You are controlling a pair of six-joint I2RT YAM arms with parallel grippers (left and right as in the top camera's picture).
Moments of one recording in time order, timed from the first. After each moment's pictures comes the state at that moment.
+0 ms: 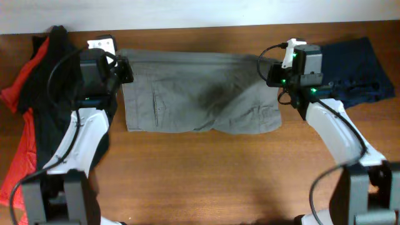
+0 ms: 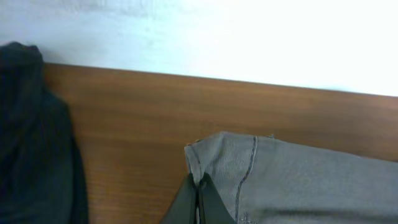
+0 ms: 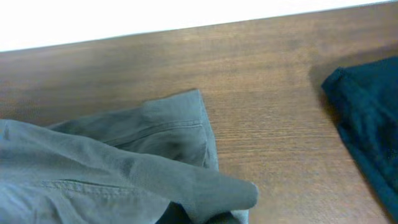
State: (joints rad) left arm 0.01 1.67 1.15 0.03 0.02 -0.10; right arm 0.05 1.66 1.16 -0.17 -0.06 0.16
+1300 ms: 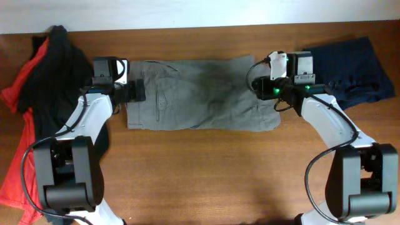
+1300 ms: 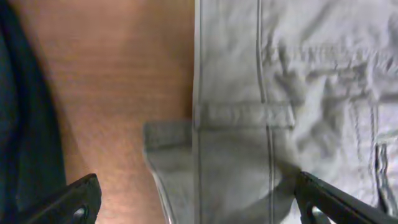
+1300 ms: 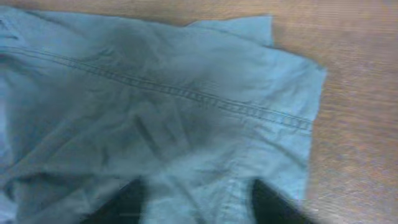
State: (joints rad) left arm 0.02 1.89 1.26 -0.37 0.04 0.00; right arm 0.04 1.75 1.17 -0.30 -0.32 -0.02
